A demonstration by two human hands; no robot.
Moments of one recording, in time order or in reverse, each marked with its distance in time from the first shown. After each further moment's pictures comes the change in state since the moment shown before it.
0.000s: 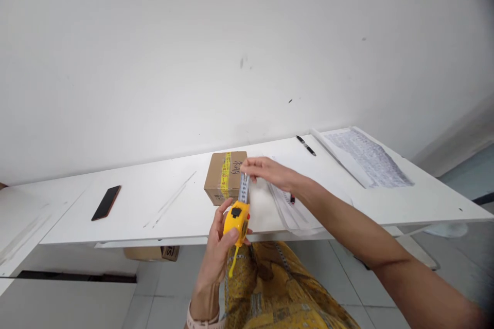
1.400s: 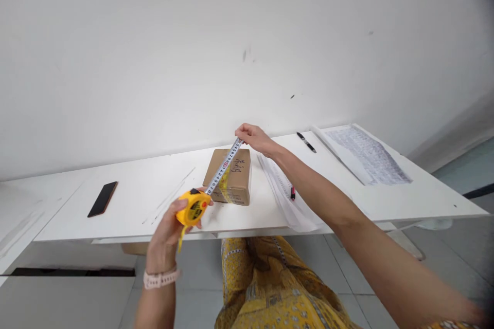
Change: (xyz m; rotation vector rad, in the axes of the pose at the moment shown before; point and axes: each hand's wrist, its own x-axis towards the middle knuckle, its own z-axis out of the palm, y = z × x) left_hand 0.043 0.081 -0.085 0.139 -0.097 -0.176; right_hand 0.090 0.013 -0.031 -0.117 0.328 -0.154
